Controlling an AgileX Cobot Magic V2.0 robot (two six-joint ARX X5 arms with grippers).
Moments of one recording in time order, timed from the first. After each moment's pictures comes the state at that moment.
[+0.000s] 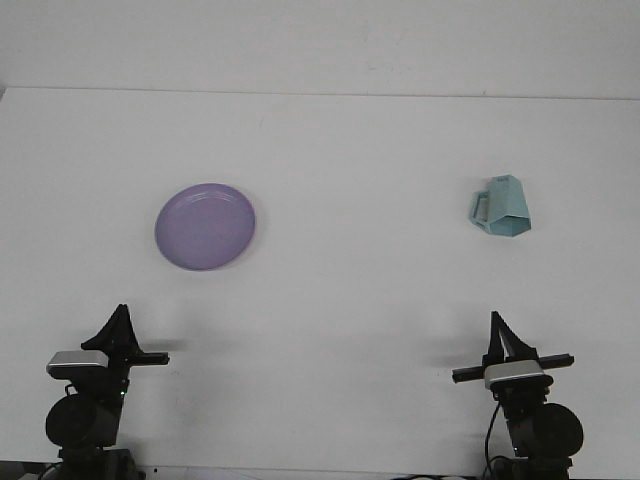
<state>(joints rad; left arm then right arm) 0.08 0.00 0.03 0.12 0.03 -0.03 0.01 0.00 0.02 0.01 -0.11 -0.18</state>
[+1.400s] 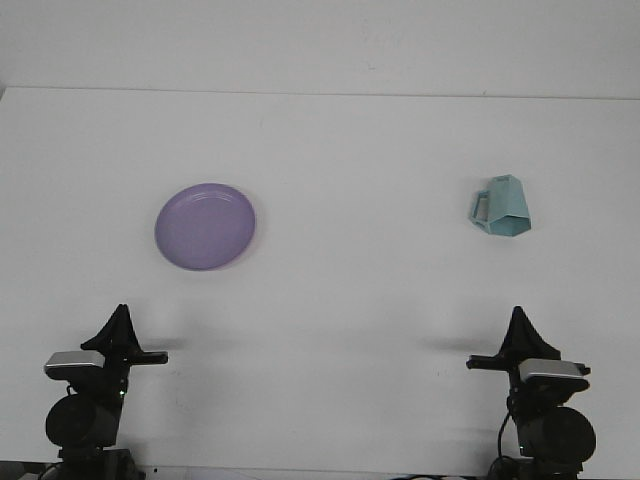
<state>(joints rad) 0.08 0.00 0.03 0.12 0.03 -0.10 0.01 0.02 0.11 -0.01 0.03 0.16</state>
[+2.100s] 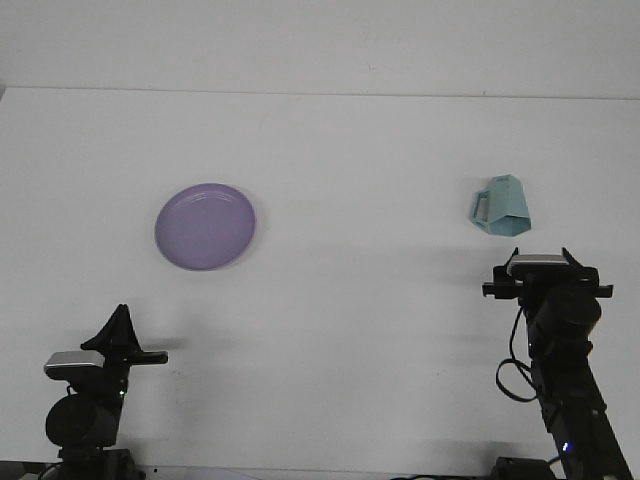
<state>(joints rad) 0.08 0.00 0.03 0.12 0.03 -0.10 -0.07 0.90 0.55 0.10 0.17 -0.24</state>
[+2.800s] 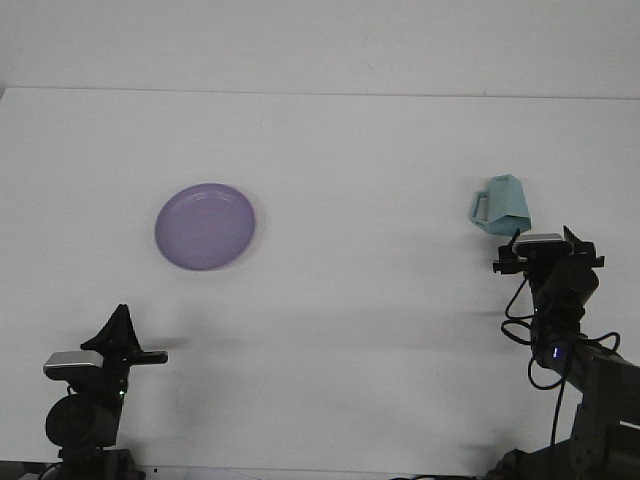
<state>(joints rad) 0.08 0.00 0.03 0.12 0.03 -0.12 -0.28 1.60 0.56 0.83 -0.09 -0.34</state>
